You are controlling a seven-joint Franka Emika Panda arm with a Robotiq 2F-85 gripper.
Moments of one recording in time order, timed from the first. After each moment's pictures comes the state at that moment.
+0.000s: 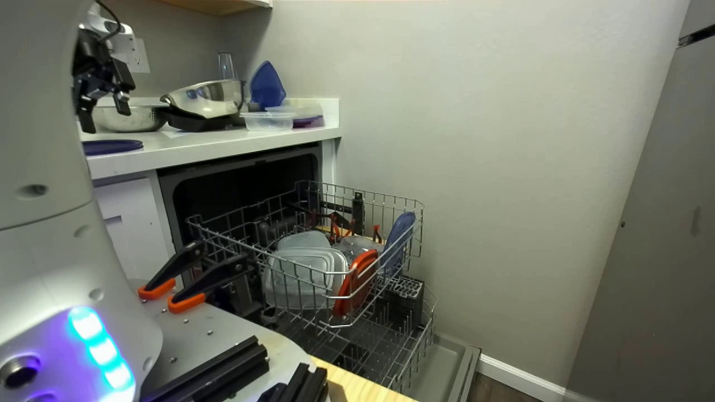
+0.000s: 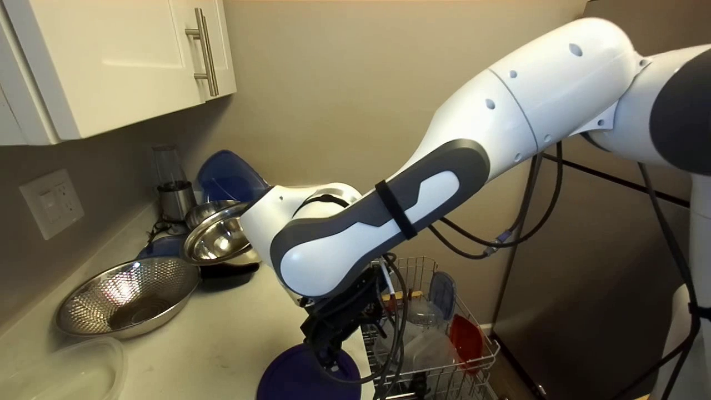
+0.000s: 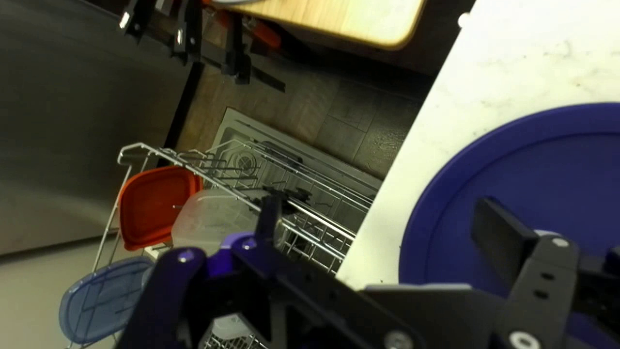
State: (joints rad) arm 0.74 0.31 0.33 -1.91 -0.17 1.71 0.86
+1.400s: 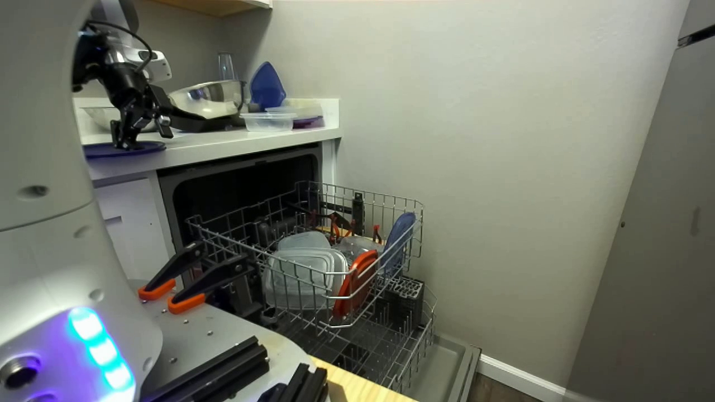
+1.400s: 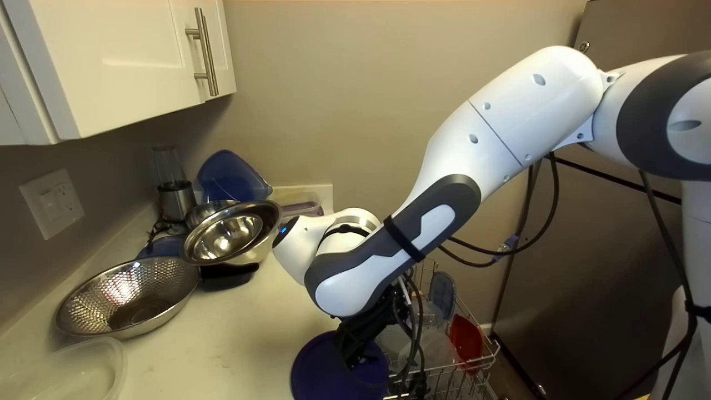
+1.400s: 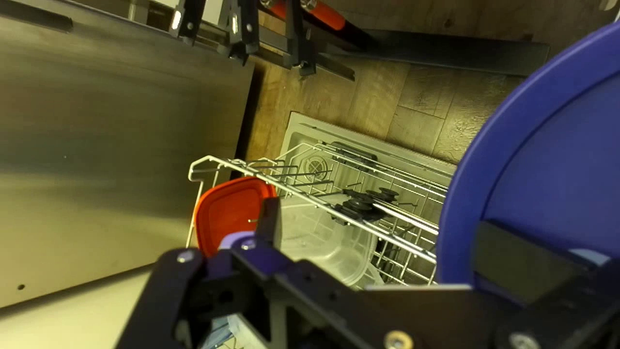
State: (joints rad) arm 0.74 0.33 0.23 -2.02 -0.28 1.74 0.99
